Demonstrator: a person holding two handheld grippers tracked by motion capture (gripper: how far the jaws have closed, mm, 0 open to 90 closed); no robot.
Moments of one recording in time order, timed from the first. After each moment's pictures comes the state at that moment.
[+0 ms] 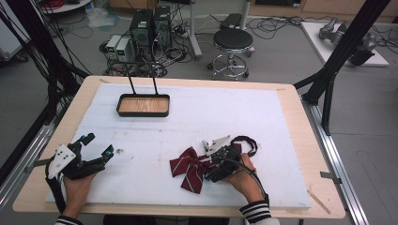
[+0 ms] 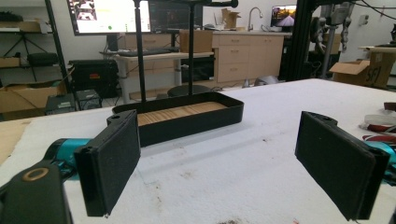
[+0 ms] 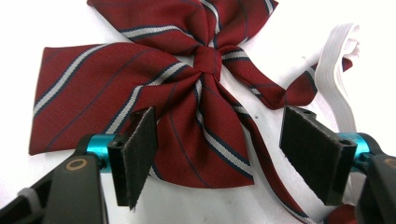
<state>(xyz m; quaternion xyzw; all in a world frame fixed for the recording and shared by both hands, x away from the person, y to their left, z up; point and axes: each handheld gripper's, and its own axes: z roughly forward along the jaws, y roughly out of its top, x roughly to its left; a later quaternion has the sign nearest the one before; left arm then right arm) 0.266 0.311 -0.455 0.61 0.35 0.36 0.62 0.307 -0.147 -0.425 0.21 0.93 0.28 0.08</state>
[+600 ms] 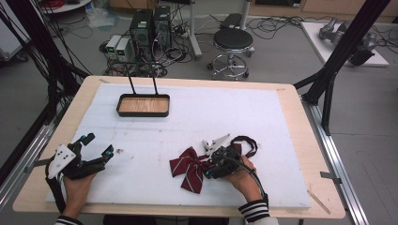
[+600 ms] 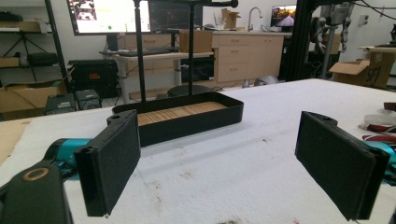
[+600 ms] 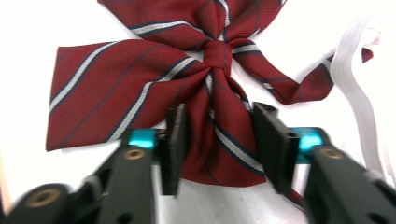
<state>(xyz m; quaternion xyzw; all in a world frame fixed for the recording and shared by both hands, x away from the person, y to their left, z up) 0.266 0.311 -0.455 0.61 0.35 0.36 0.62 0.309 -0.147 -0.425 0.22 0.93 0.28 0.05</state>
